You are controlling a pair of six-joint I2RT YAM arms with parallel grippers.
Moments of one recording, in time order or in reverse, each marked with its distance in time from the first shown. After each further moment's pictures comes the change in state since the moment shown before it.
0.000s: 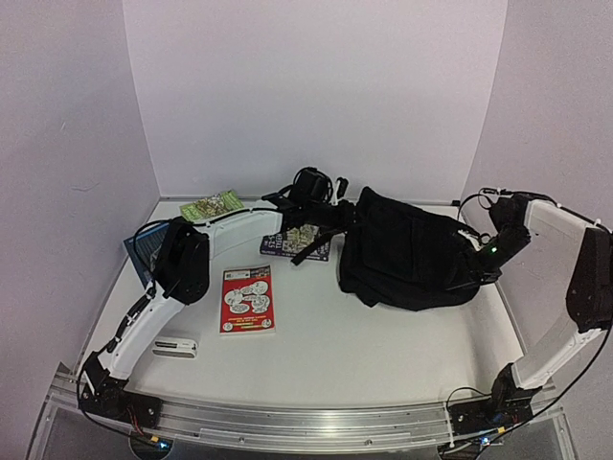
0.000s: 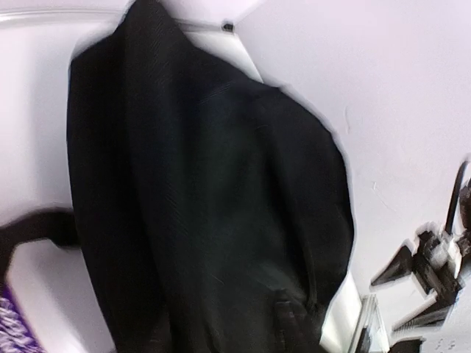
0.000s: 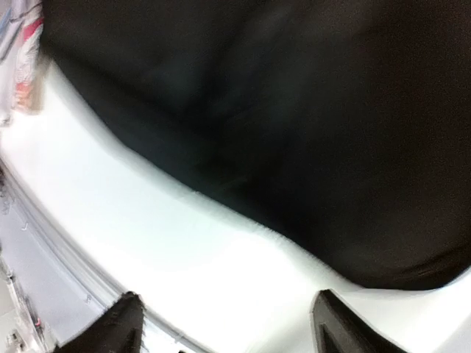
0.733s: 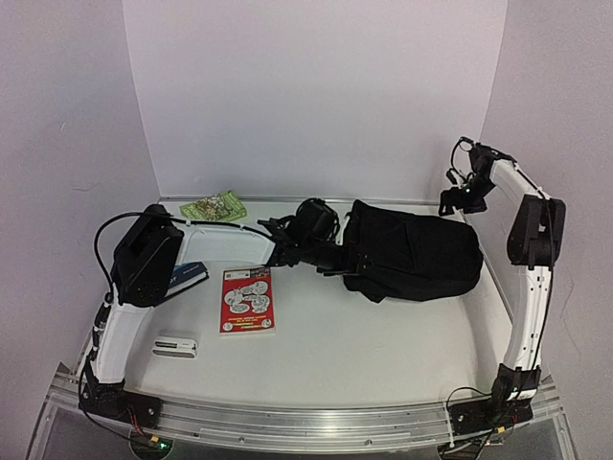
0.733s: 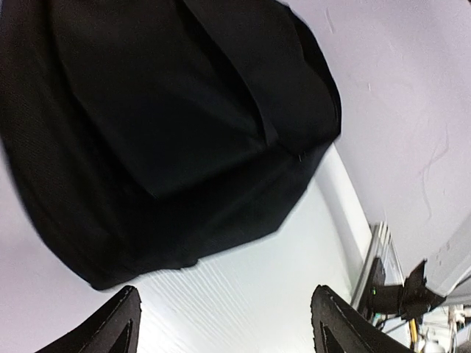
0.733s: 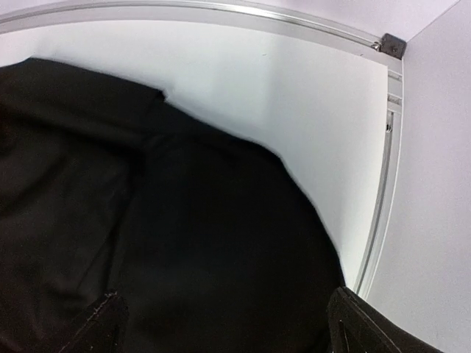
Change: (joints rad) left arm -0.158 -0.429 -0.733 0.198 -0.094 0.049; right arm -0.015 0.756 1.042 0.148 0.358 0.151
